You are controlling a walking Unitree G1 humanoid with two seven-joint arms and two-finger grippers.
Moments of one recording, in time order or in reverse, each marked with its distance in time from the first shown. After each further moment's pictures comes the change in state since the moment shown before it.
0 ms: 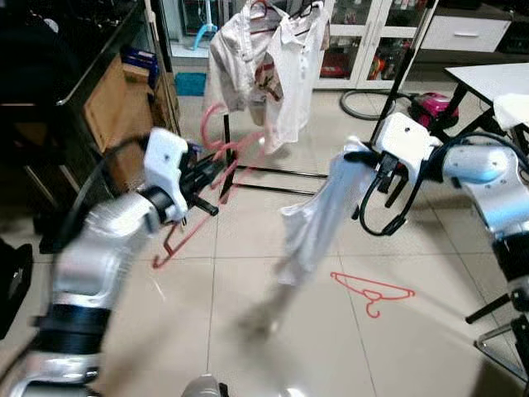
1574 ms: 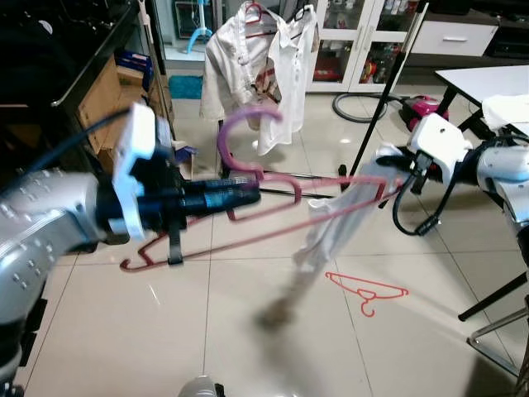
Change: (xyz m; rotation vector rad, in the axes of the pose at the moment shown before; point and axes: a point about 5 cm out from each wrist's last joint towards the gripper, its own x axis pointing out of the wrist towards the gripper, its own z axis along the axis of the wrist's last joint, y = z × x) left arm -0.054 -0.038 0.072 0.070 -0.024 -0.648; right arm -0.028 -0.016 -0.041 0.090 0.087 0.003
